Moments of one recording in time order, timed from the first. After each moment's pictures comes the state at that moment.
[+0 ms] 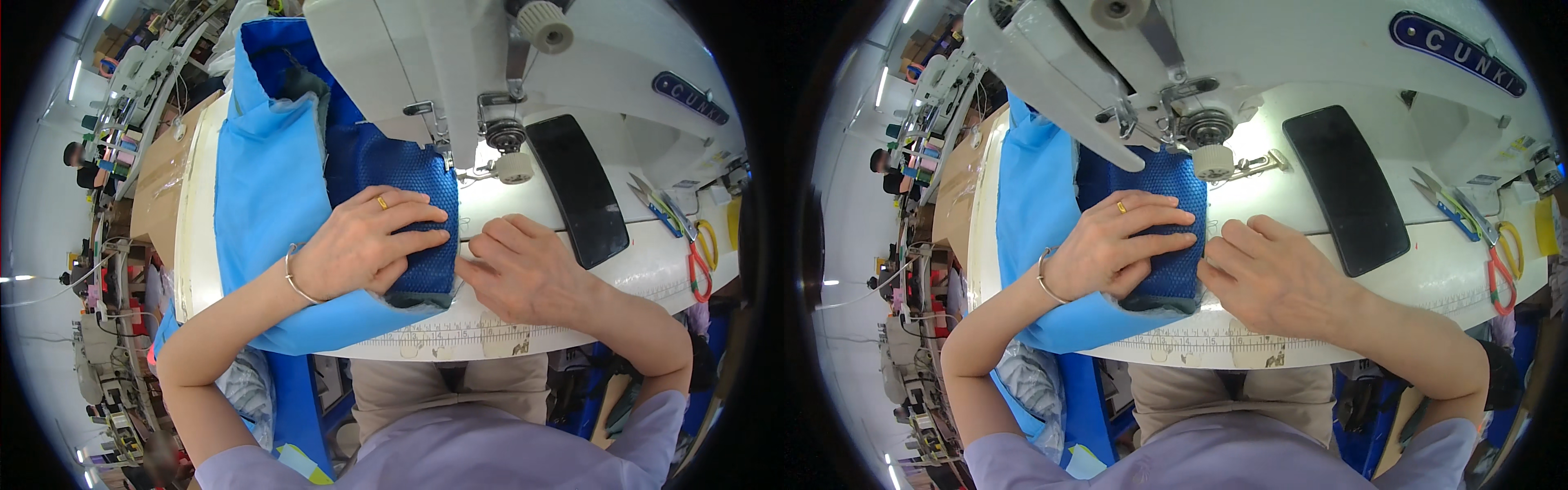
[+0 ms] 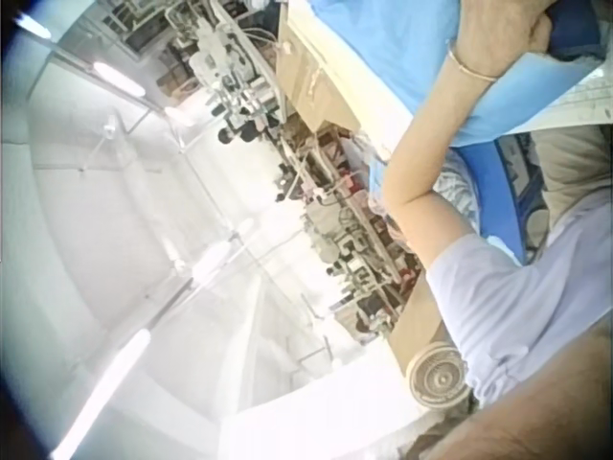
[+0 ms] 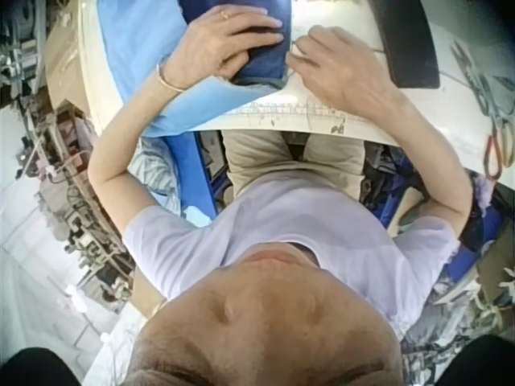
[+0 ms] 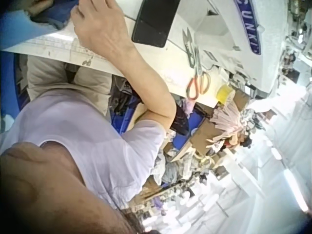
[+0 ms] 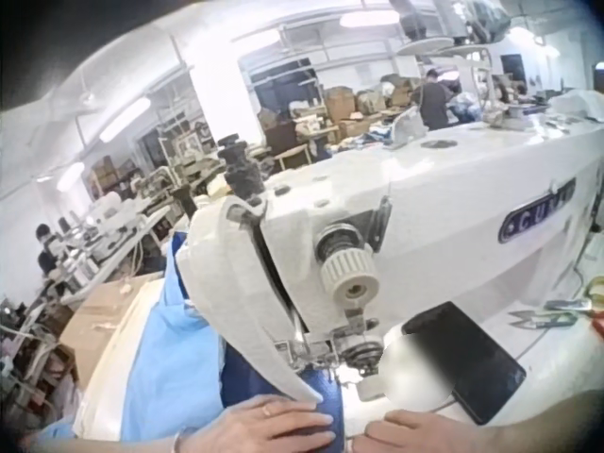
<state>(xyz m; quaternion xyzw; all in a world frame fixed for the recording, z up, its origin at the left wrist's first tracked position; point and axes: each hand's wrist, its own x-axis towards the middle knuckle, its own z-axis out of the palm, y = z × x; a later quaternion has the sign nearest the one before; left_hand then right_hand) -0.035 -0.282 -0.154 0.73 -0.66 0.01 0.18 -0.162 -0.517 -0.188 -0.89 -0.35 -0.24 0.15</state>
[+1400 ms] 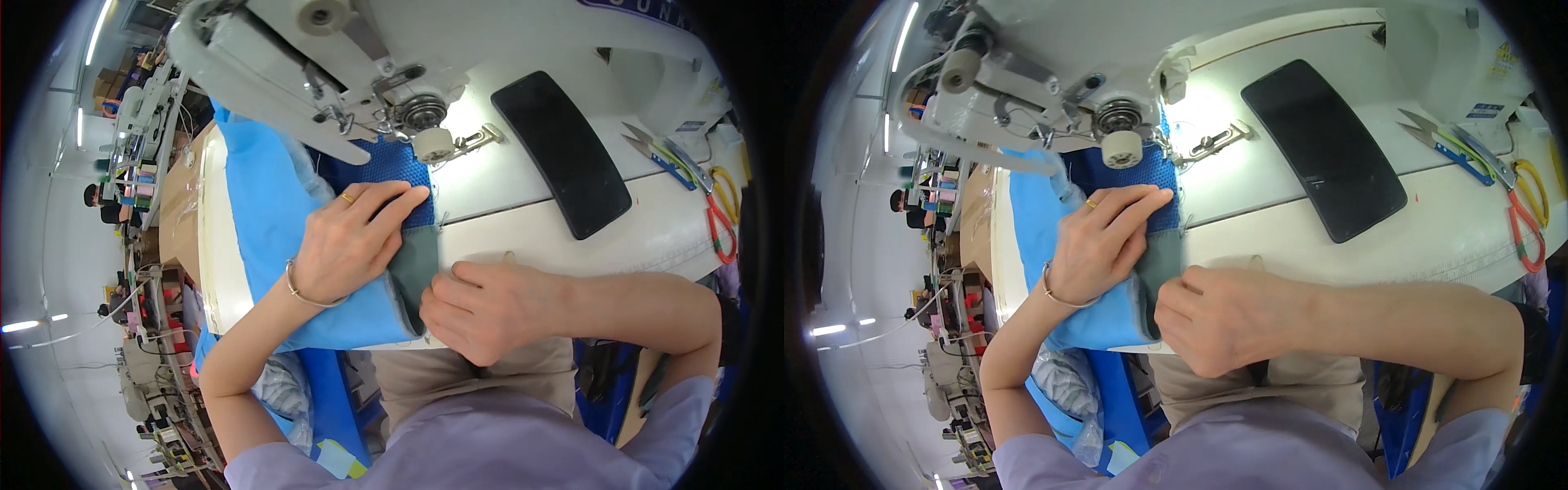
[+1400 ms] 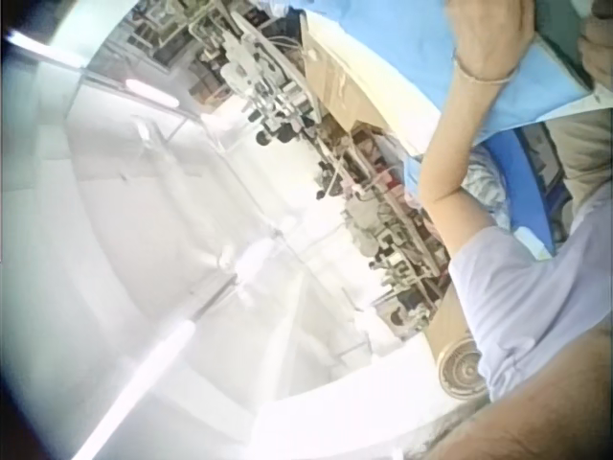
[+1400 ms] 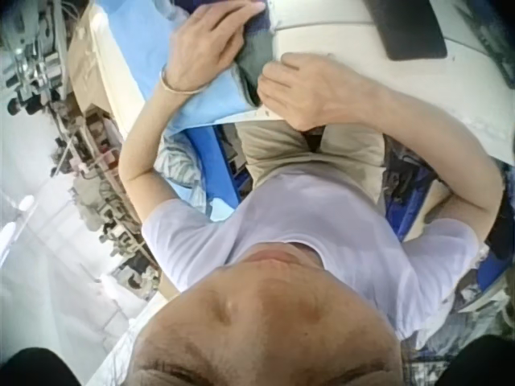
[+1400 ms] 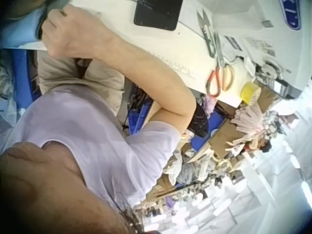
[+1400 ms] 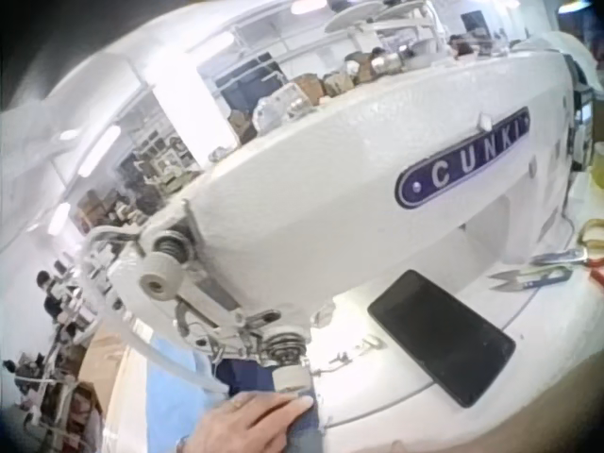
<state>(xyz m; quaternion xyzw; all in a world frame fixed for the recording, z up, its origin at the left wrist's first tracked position) -0.059 -0.301 -0.146 0.81 -0.57 0.08 0.10 -0.181 -0.492 -0.203 -0.79 -0.45 -0.37 0.17</state>
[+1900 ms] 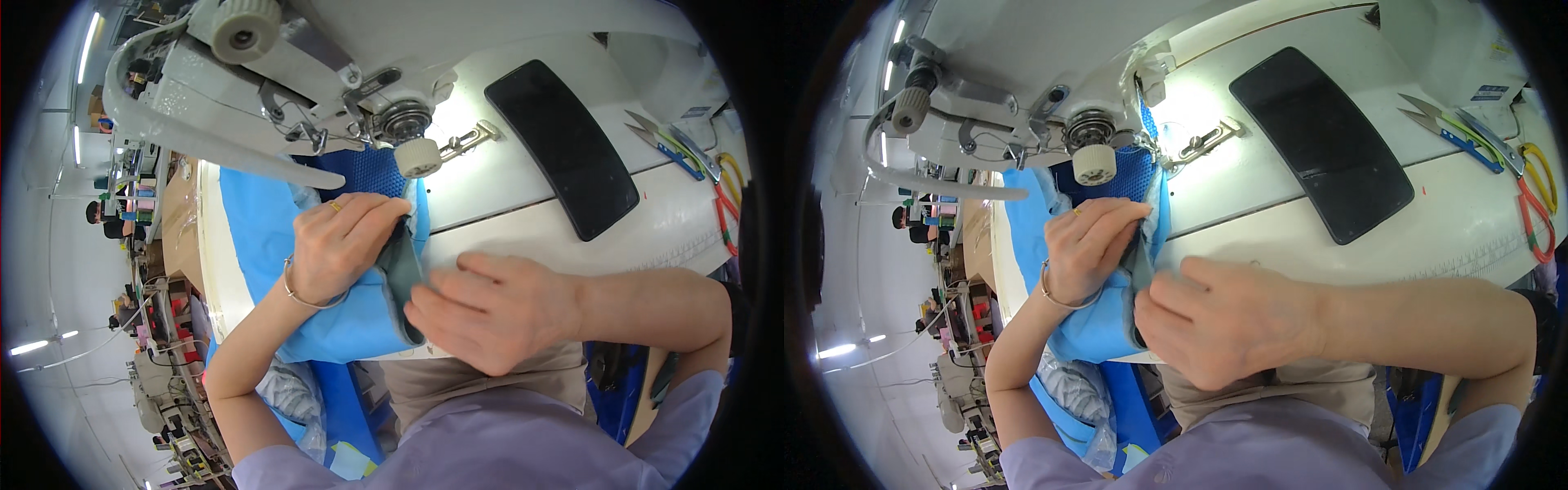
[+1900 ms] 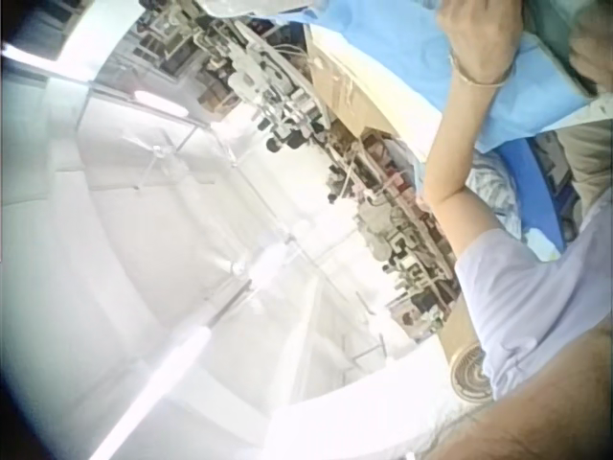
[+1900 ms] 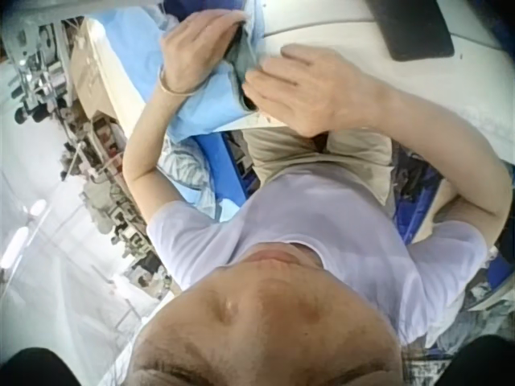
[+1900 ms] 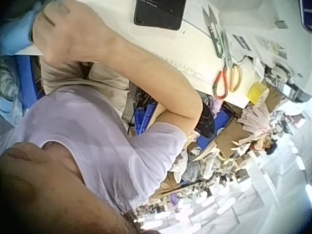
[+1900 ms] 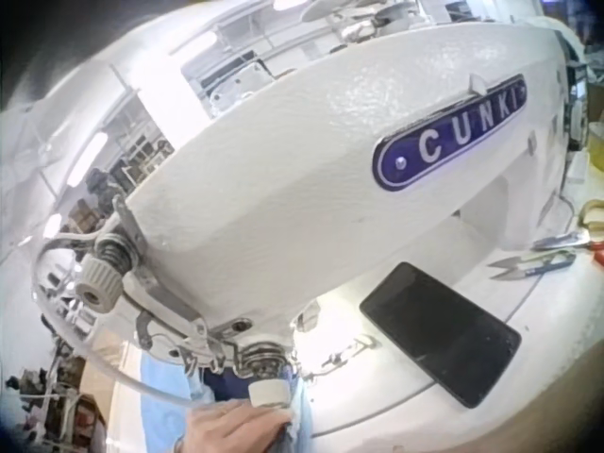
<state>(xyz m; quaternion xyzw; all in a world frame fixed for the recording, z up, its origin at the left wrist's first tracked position) -0.038 -0.303 -0.154 0.74 -0.63 0.17 0.13 -0.177 -0.493 -0.199 -0.79 -0.37 -0.43 0.23</state>
